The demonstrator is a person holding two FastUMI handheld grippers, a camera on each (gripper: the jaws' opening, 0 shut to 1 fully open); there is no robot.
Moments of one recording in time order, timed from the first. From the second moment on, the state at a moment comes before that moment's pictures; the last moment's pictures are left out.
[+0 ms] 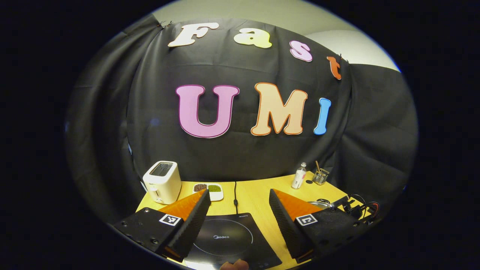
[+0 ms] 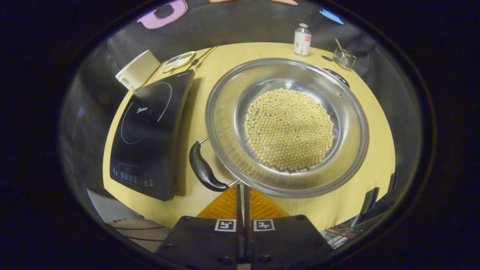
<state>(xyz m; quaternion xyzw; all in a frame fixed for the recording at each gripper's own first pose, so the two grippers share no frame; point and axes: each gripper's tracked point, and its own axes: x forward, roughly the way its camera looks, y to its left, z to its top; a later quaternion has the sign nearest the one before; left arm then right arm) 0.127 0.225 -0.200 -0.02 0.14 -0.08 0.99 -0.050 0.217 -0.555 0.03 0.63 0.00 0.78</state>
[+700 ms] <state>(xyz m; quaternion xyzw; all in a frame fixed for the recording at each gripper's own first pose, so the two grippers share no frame) 0.114 0.240 -0.201 -0.02 0.15 -0.06 0.99 -0.007 0.261 -0.564 0.07 0.62 0.00 0.78</state>
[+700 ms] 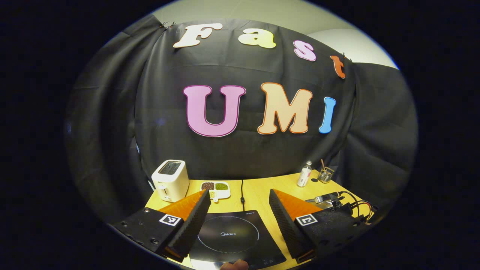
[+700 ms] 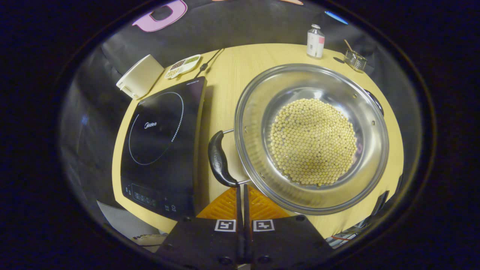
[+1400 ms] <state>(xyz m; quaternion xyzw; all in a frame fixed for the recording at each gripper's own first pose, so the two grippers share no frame) 0.098 0.243 -0.193 -0.01 0.14 -0.05 0.99 0.019 0.276 -0.553 0.10 0.60 0.02 0.79</state>
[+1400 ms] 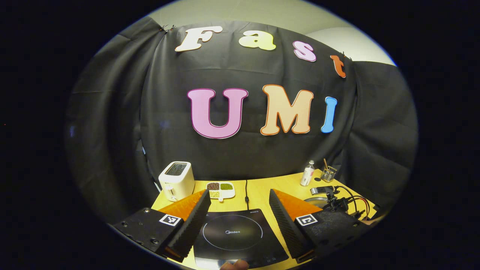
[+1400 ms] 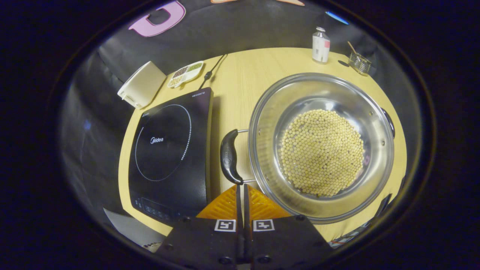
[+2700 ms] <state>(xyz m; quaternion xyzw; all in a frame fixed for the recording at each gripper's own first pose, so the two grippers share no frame) 0.097 0.061 -0.288 -0.04 0.29 -0.09 0.95 0.064 0.005 -0.485 0.06 0.47 -0.05 0.88</state>
